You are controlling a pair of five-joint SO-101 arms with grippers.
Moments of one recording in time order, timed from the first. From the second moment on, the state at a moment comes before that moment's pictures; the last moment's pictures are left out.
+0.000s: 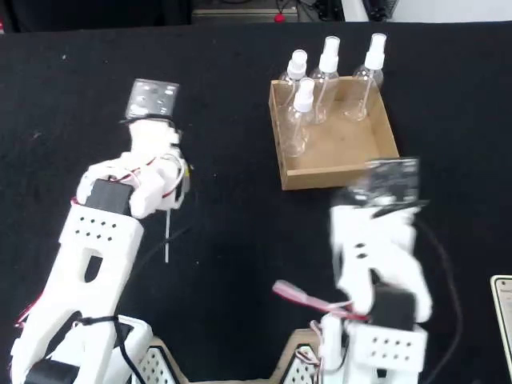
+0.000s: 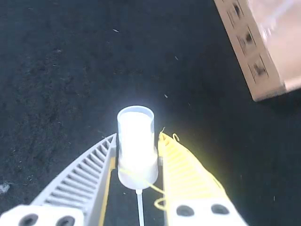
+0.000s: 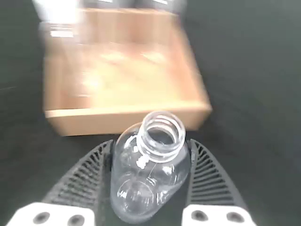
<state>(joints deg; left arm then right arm) 6.1 -36.5 37.3 56.0 0.7 5.5 -83.9 69.4 58.3 10.1</state>
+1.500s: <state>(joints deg) 30.6 -65.8 39.9 27.4 6.5 -24.2 -90.8 85.0 41.4 3.8</state>
